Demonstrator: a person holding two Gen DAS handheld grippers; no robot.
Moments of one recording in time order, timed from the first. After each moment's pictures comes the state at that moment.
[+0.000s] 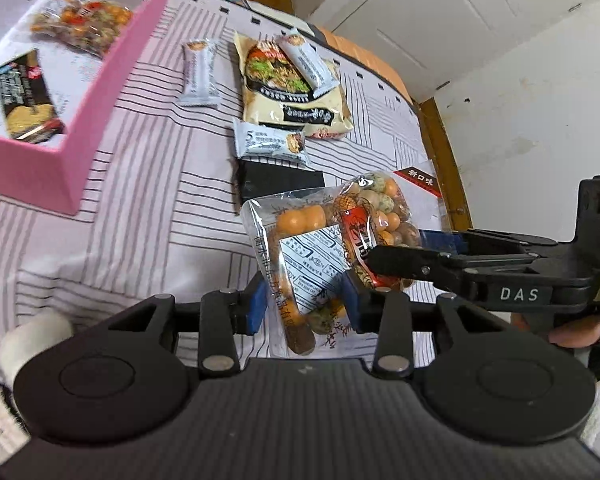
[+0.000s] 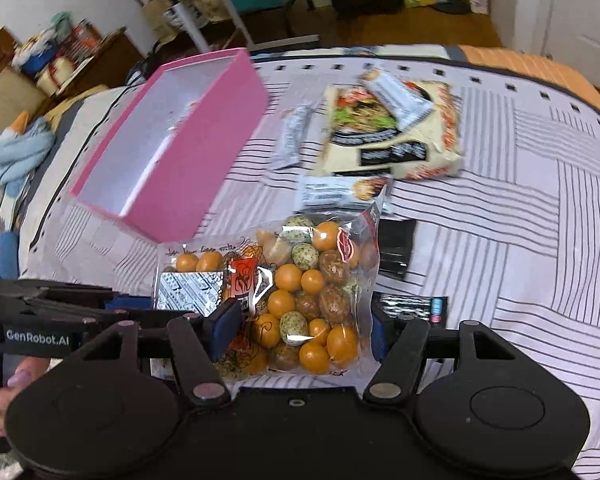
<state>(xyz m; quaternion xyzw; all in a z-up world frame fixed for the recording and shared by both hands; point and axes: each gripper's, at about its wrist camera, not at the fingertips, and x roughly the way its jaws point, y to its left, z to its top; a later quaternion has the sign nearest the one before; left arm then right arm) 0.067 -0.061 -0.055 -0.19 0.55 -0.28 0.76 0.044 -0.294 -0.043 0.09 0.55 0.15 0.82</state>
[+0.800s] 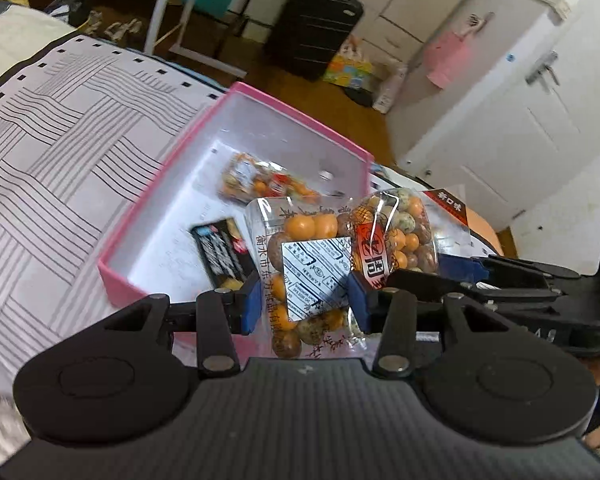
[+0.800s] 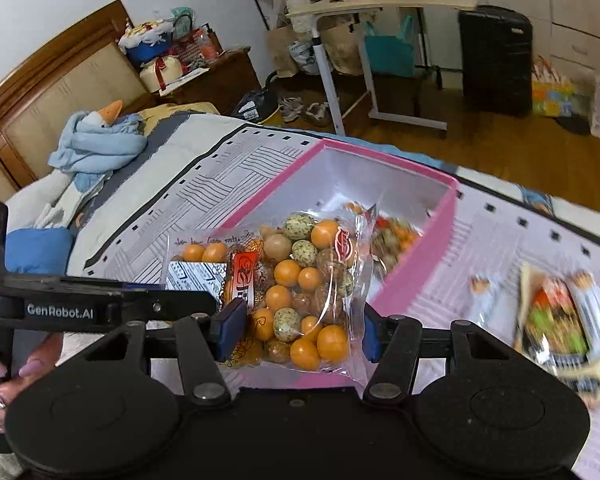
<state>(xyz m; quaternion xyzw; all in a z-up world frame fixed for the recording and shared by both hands) 0.148 0.110 -0.019 -0.21 0.45 -0.12 0.86 0.159 -0.123 -0.013 0.03 0.44 0.29 0.85</state>
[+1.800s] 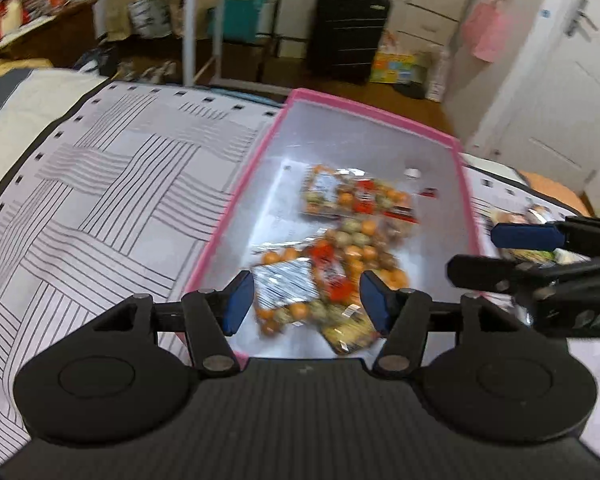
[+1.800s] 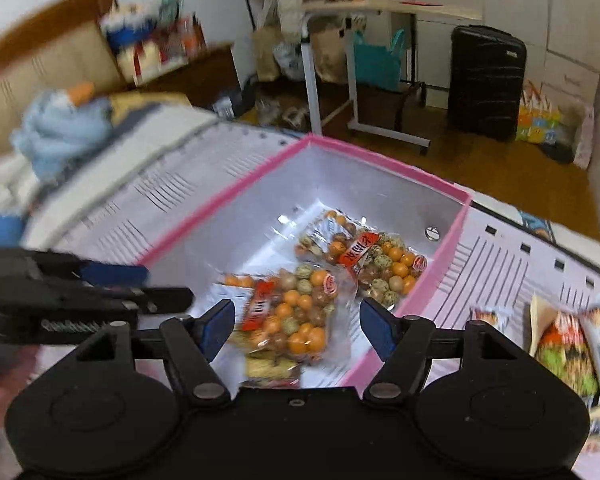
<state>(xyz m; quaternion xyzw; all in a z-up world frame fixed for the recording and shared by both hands) 0.159 0.106 -0.048 -0.07 0.43 -0.07 0.90 0.164 -0.100 -0.036 -0.01 0.42 0.26 0.87</state>
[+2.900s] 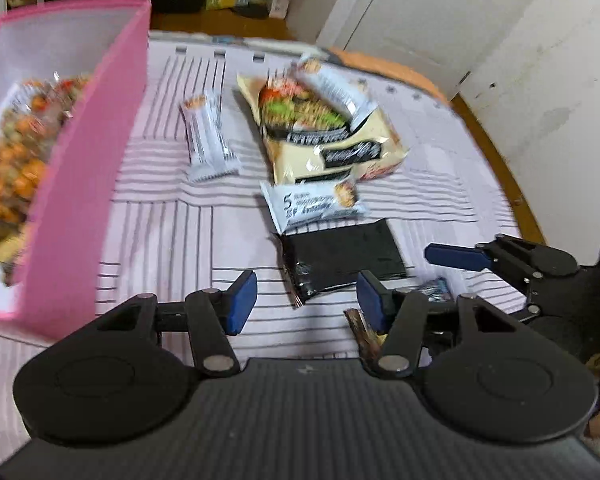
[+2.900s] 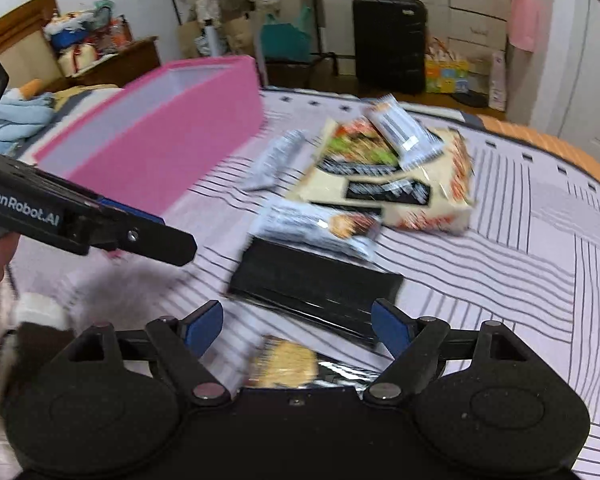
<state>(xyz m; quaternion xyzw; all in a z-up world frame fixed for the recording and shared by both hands) 0.125 -0.119 -0.111 -0.06 0.50 -0.26 0.82 0.048 -0.304 -0.127 0.00 0.43 0.16 0.89</state>
